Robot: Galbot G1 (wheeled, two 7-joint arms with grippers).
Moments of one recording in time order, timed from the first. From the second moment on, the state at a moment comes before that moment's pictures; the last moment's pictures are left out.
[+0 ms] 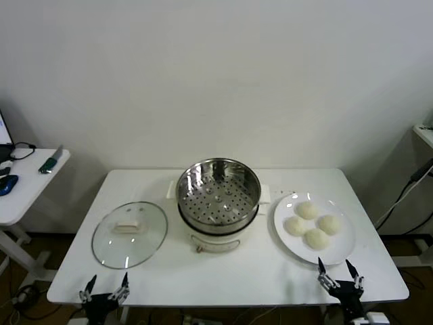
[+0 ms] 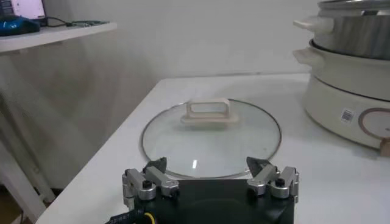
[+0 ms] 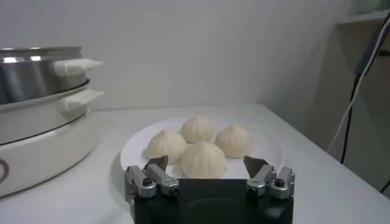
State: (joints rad) left arm 1.74 -1.54 -0.78 -1.98 -0.08 0.17 0.06; right arm -1.68 1.21 0.64 1.86 0.39 0.03 0.07
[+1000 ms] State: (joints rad) left arm 1.74 -1.53 -0.76 -1.97 -0.06 0.17 0.07; right arm -0.88 0.65 0.19 1.62 0.20 -0.31 -0.25
